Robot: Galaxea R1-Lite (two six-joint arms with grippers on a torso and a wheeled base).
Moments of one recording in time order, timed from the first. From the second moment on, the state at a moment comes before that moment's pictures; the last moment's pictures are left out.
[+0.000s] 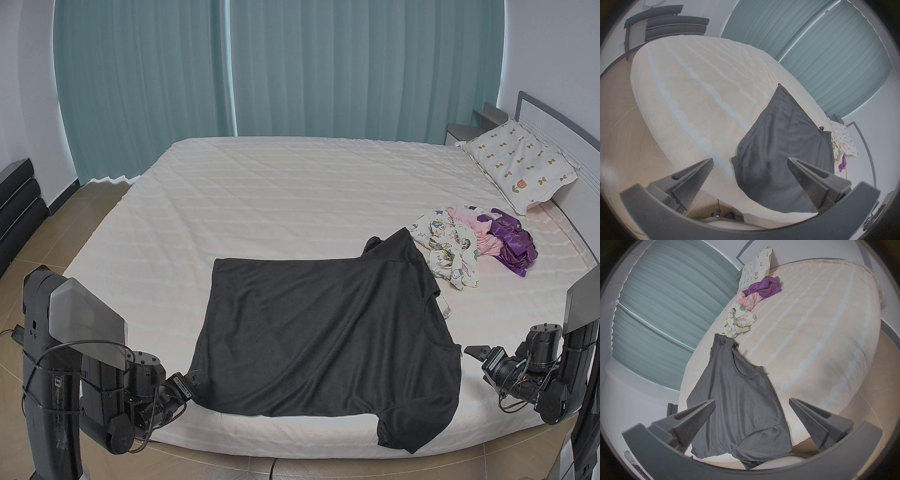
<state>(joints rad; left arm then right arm) -0.26 2.40 -0.17 -1.55 0.12 -0.86 0.03 2.21 -0.05 -1.55 0.09 0.87</state>
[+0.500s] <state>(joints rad) -0.28 2.48 -0.20 -1.55 0.20 -0.80 0.04 2.22 -0.02 -1.55 0.10 0.84</state>
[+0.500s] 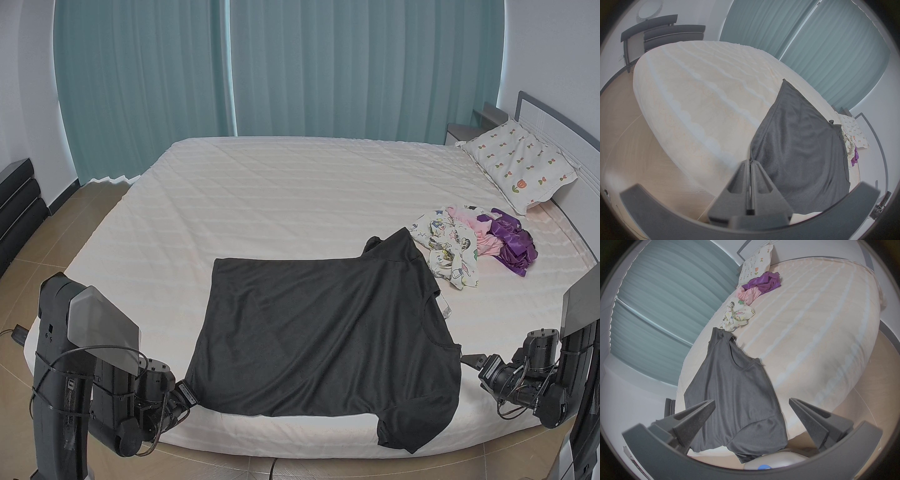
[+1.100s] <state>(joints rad) -0.21 2.45 -0.04 -1.55 0.20 -0.80 0.06 2.36 -0.10 -1.55 0.21 0.63</state>
